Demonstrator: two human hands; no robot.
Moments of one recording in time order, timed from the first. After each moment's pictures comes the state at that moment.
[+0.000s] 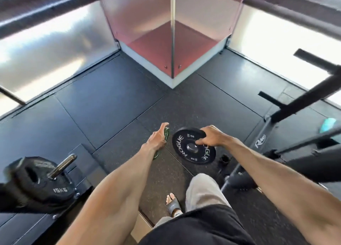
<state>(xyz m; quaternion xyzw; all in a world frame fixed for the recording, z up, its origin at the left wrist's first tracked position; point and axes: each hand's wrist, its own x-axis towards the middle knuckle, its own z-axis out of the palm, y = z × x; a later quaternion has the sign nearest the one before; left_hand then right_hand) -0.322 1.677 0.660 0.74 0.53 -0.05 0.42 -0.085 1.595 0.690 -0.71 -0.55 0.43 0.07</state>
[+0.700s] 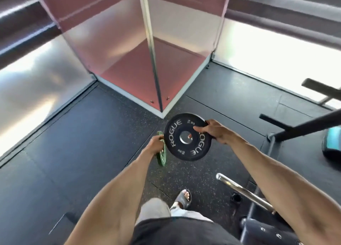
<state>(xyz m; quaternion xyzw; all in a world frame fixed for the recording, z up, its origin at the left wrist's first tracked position) -0.154 2.037 0.653 0.63 0.54 0.01 0.56 0.076 1.930 0.712 -0.69 -0.29 0.56 0.36</state>
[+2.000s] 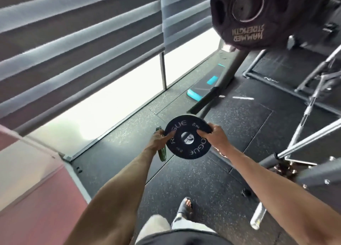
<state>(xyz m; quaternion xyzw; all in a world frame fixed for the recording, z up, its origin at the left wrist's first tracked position) 0.566 2.204 0.703 0.83 -0.05 -0.30 0.47 0.467 1.981 0.716 -0.83 0.23 -0.03 0.51</state>
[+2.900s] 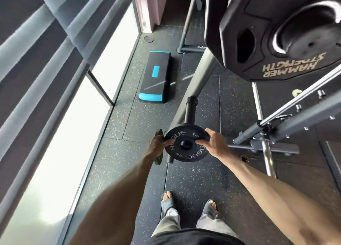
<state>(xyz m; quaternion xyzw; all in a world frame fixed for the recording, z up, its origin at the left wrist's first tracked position) 0.832 2.081 0.635 0.82 -0.29 -0.42 0.27 0.610 1.951 0.670 -0.79 0.45 -0.08 0.41</state>
